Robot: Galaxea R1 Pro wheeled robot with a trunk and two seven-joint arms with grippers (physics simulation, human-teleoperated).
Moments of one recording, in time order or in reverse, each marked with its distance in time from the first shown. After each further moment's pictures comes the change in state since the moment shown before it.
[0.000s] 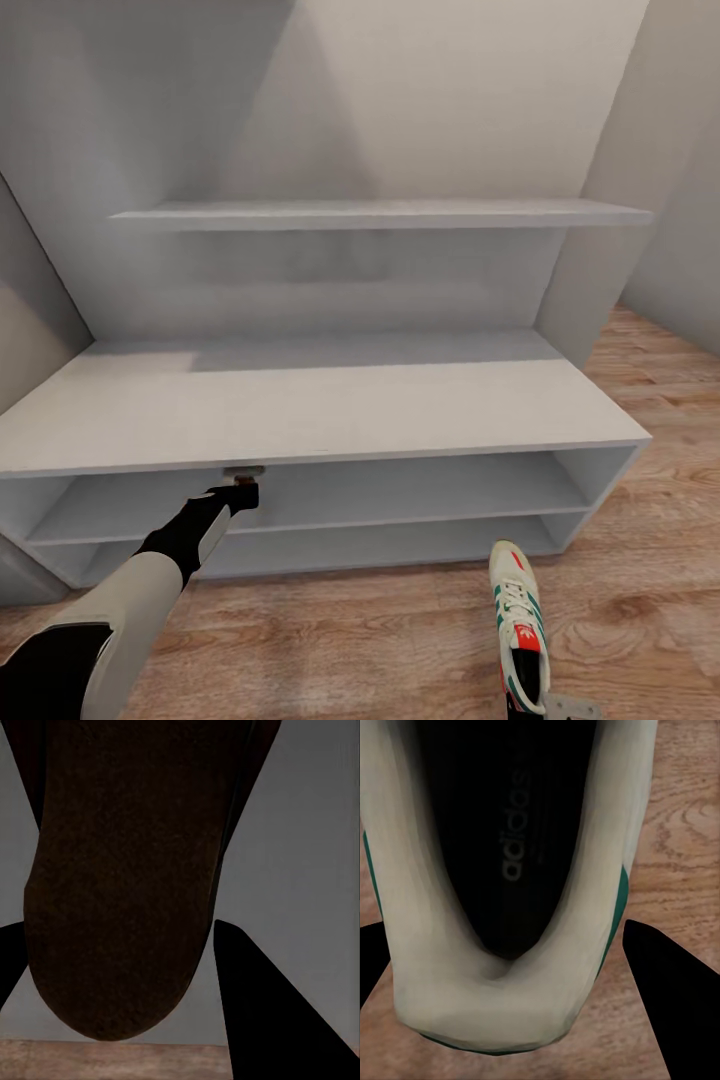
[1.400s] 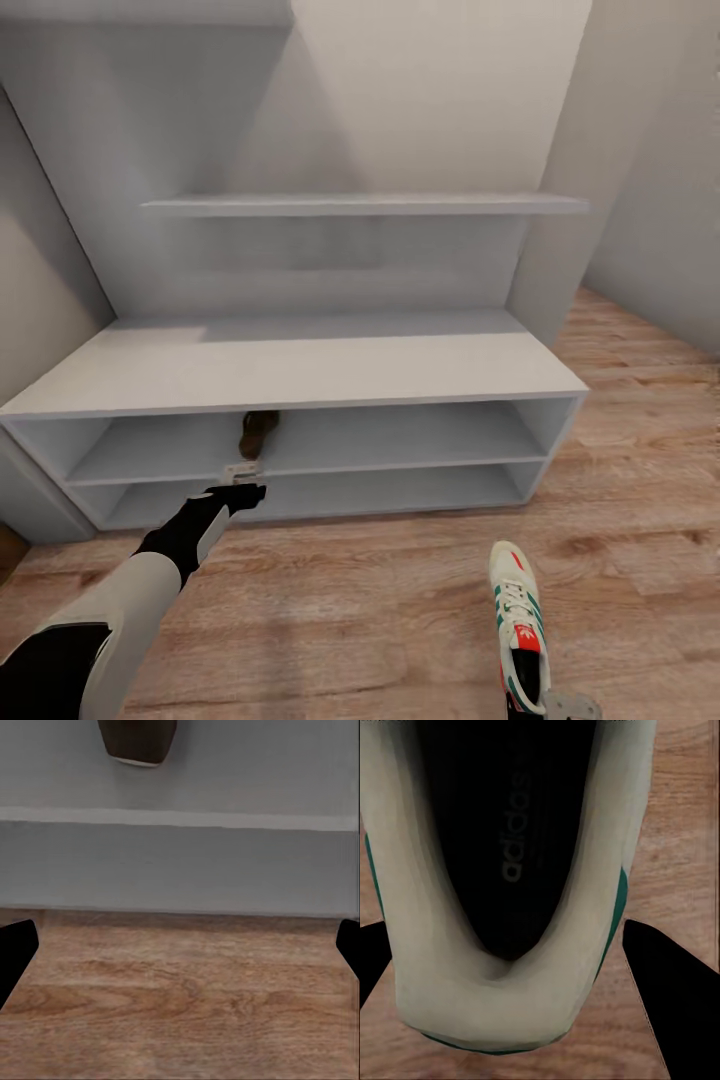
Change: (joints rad) left arm 0.000 0.005 -0.004 0.000 -0.005 -0.002 0.000; right arm 0.000 0.000 0.000 0.000 -0.001 0.001 0.000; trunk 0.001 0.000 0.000
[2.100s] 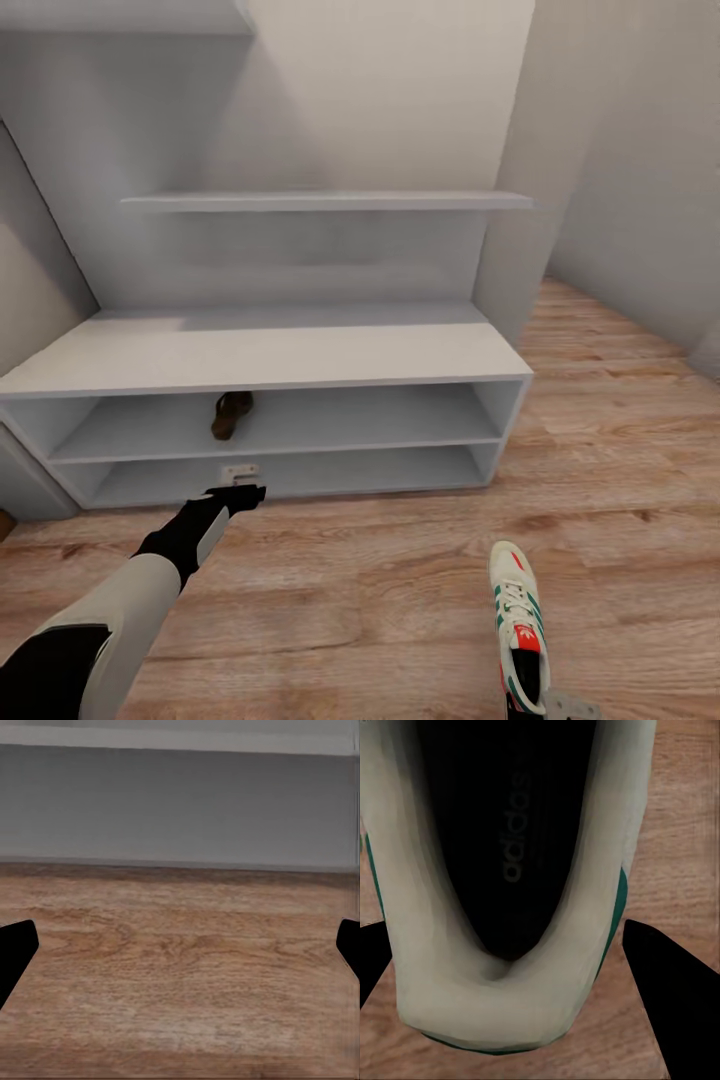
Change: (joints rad) left arm 0.005 0.000 0.000 0.000 0.001 -0.004 0.000; right arm 0.000 0.000 0.000 0.000 0.000 0.000 0.000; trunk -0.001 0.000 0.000
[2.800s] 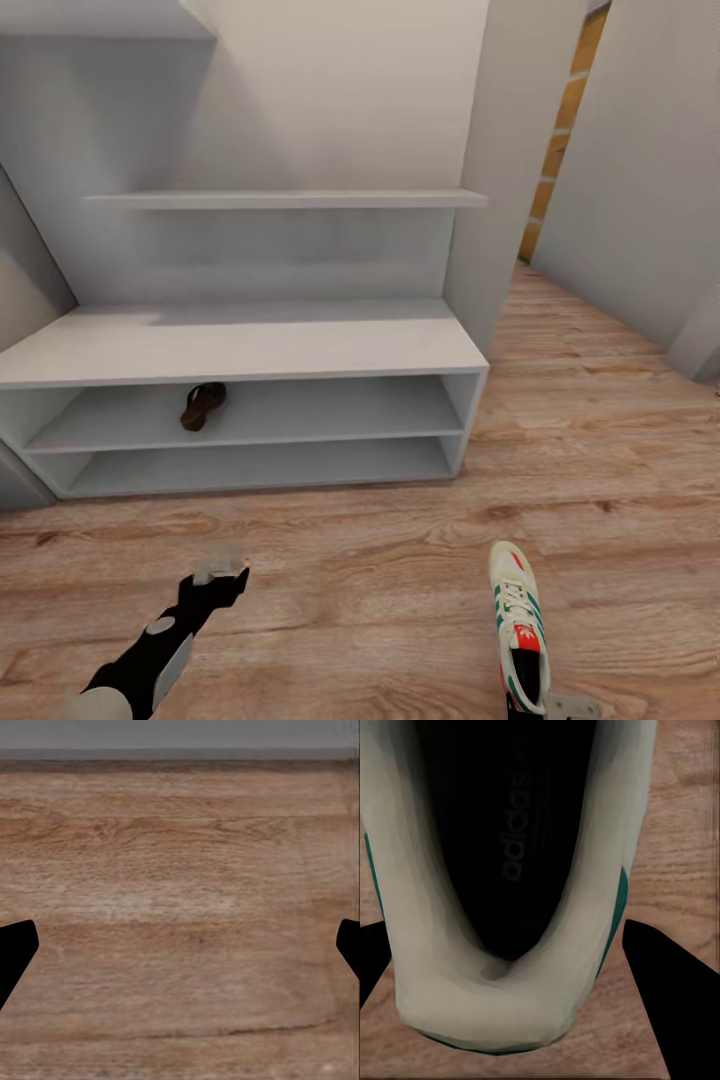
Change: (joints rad) left arm 0.323 0.055 0.005 0.014 0.005 -0.382 -0.124; right arm 0.000 0.000 0.000 0.000 0.000 0.000 0.000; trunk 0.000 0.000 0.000
